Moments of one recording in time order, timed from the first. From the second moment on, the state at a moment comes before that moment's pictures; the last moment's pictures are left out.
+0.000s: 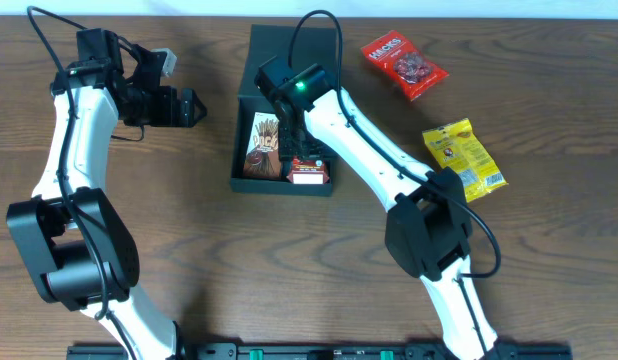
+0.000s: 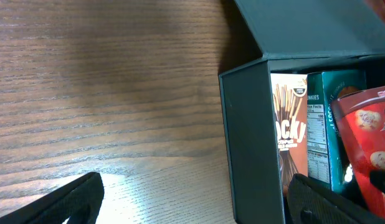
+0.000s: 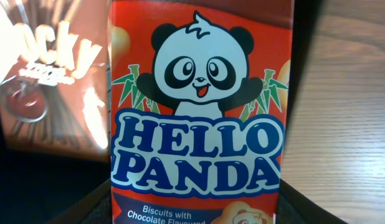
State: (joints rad) left arm 0.18 1.92 1.58 -0.89 0.49 0.23; right arm 0.67 2.31 2.15 -1.35 0.09 0.68
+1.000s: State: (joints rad) left arm 0.18 1.92 1.58 -0.89 0.49 0.22; right arm 0.64 2.11 2.14 -1.35 0.17 0.53
